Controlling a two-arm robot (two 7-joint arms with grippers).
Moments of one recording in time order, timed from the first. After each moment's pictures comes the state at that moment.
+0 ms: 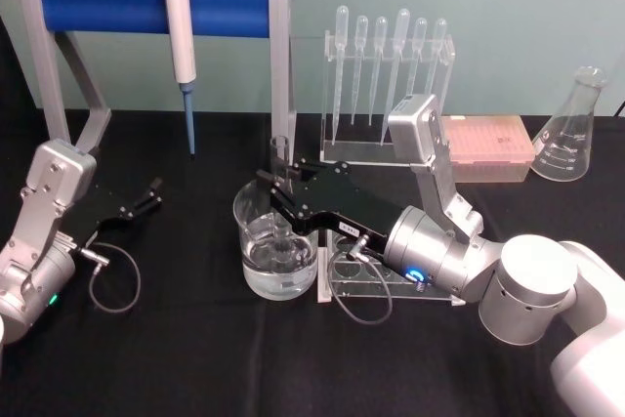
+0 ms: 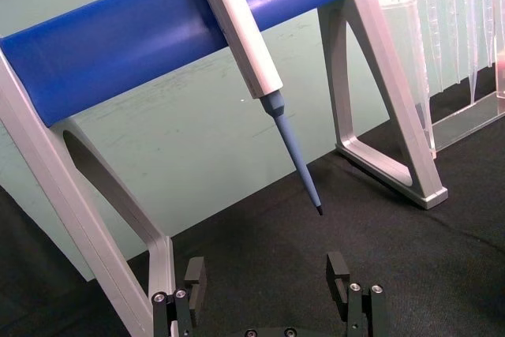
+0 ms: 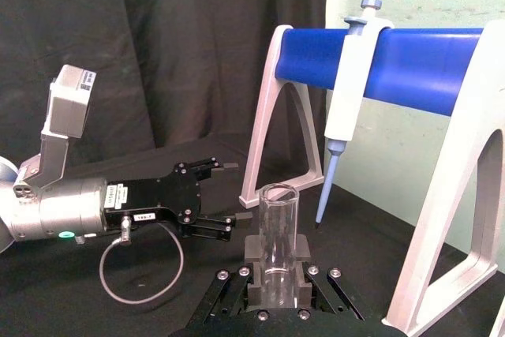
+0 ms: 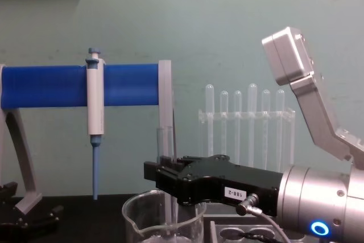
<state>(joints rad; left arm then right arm) -0.20 0.60 0.45 -1.41 -0.25 -0.12 0.03 0.39 0.29 -0.57 -1.38 0.41 -0.03 0.52</state>
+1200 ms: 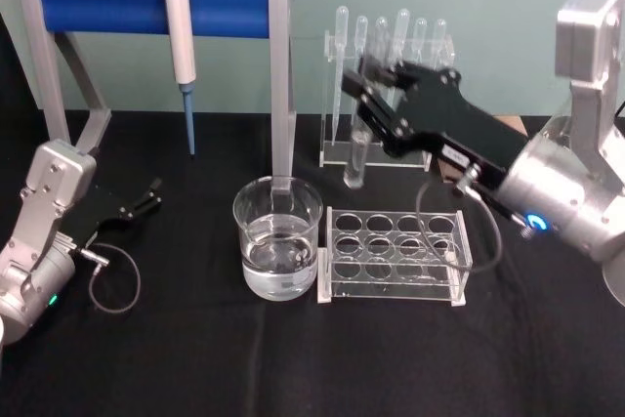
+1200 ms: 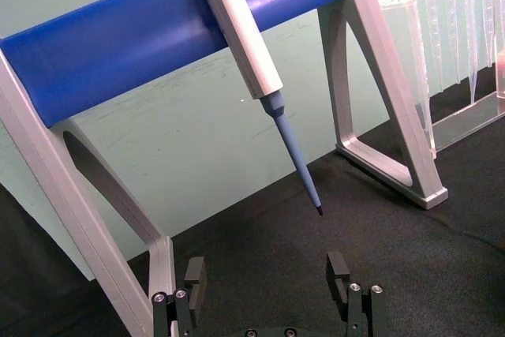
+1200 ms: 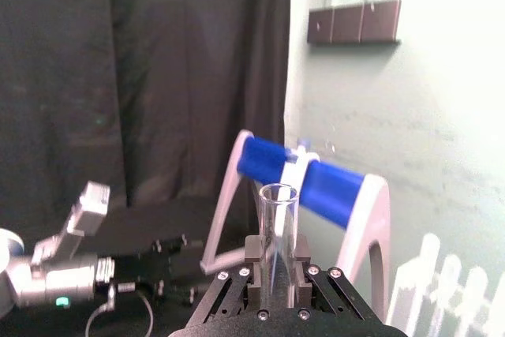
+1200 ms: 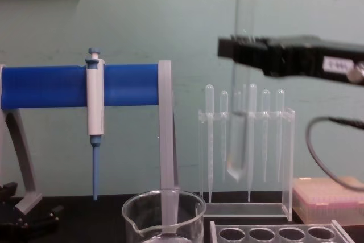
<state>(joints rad) -0.20 0.60 0.45 -1.41 -0.25 -0.12 0.03 0.27 0.51 -0.38 -1.80 0.51 0.06 0.45</state>
